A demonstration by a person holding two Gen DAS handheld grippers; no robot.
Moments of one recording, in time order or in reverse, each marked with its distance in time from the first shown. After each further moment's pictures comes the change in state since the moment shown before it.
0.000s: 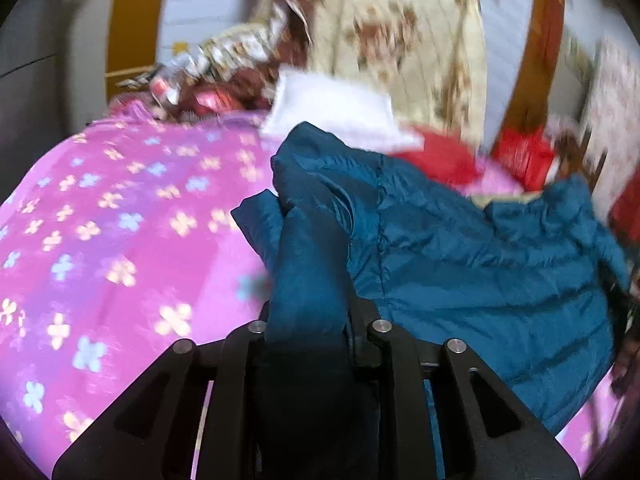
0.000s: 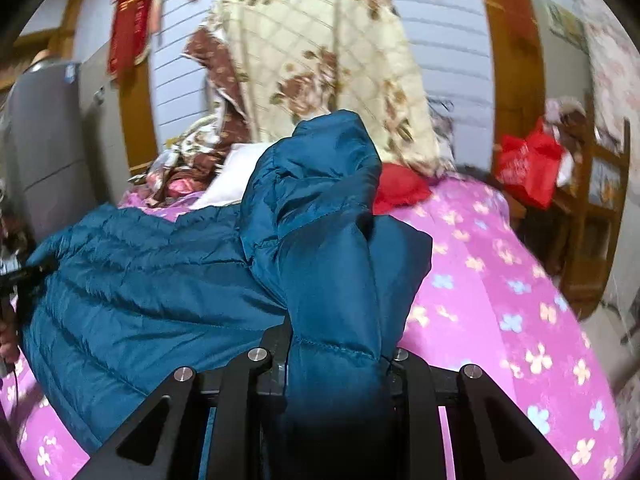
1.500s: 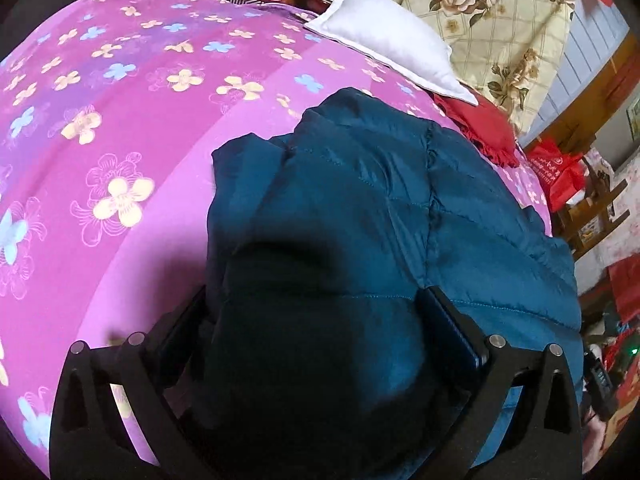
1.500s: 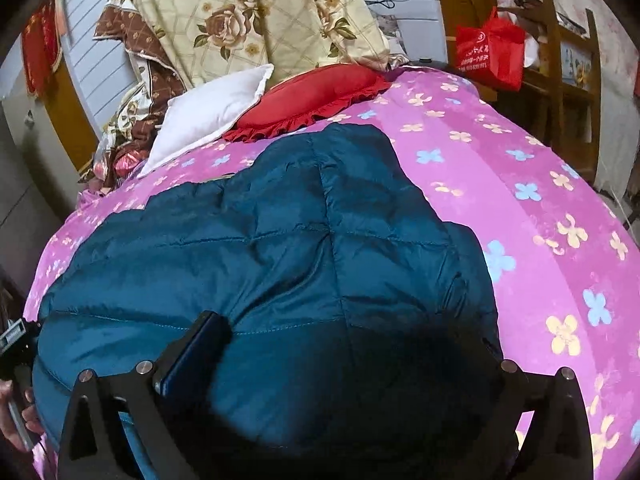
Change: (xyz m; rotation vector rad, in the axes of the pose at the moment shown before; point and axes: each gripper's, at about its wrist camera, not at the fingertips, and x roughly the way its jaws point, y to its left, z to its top) left arm 0.061 0.023 -0.026 -0.318 0.259 -0.050; right arm 0.055 0.004 -0.025 0.210 0.223 -0.098
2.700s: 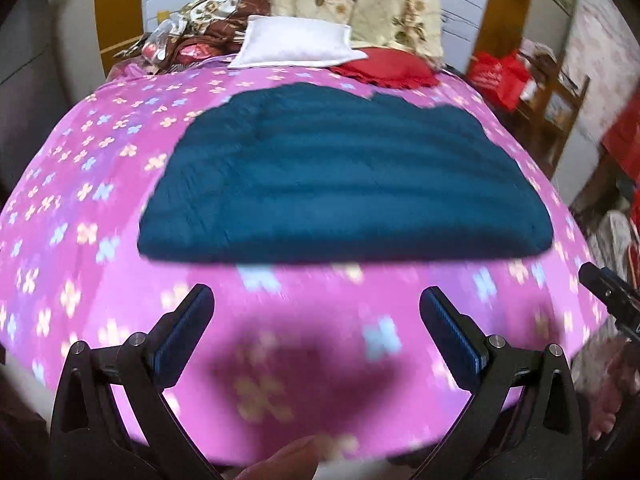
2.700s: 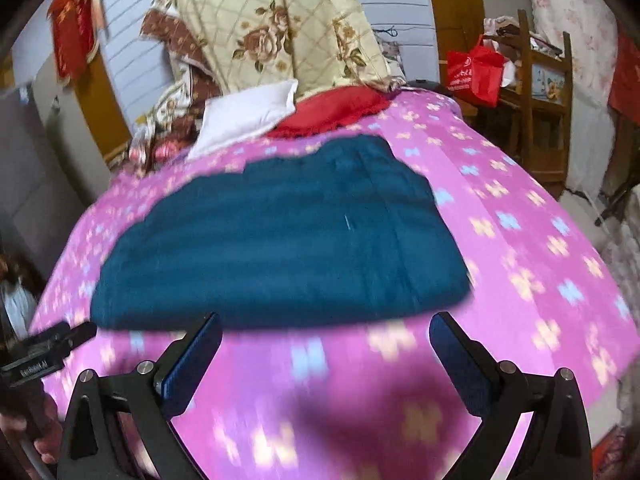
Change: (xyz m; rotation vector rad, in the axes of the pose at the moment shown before) left arm -0.158 -0.117 -0.205 0.382 -0.070 0.123; right arm -0.215 0.057 -0.134 -0.061 -0.017 -0.058
